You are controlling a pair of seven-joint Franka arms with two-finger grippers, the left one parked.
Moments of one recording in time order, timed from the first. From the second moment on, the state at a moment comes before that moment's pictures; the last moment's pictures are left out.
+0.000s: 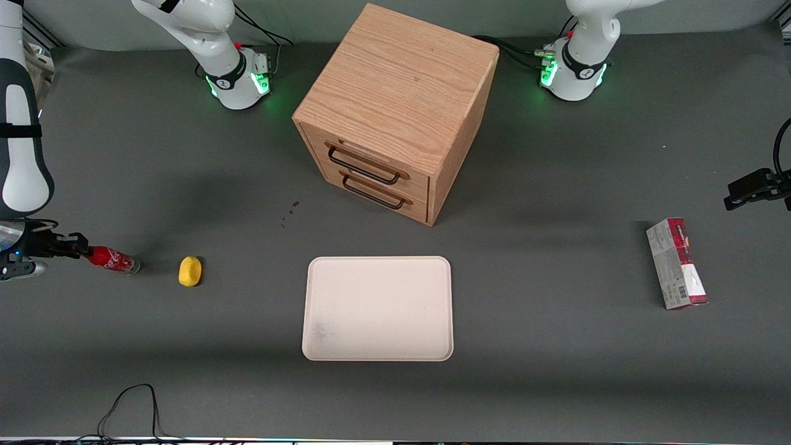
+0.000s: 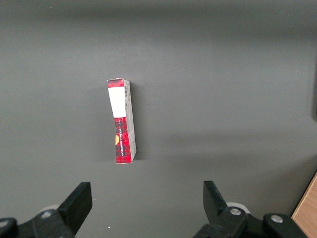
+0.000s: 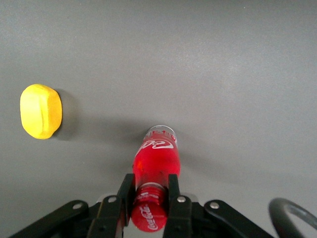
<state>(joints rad) -0.30 0.38 -0.12 -1.82 0.07 2.16 -0.59</state>
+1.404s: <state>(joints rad) -0.25 0.28 -0.08 -1.09 0.00 1.35 -0.62</state>
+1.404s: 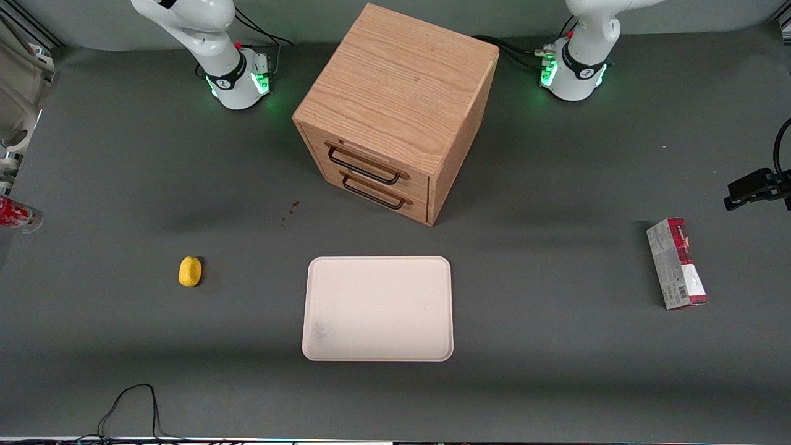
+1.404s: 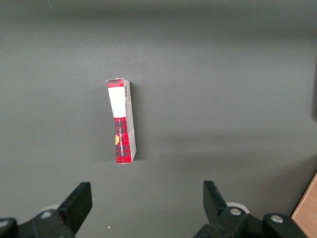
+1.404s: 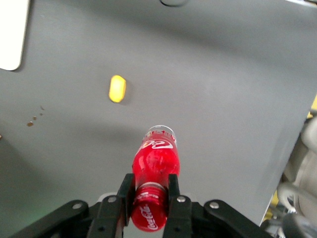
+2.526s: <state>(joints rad) 0.37 0.48 0.05 -0.95 0.00 1.44 0.29</state>
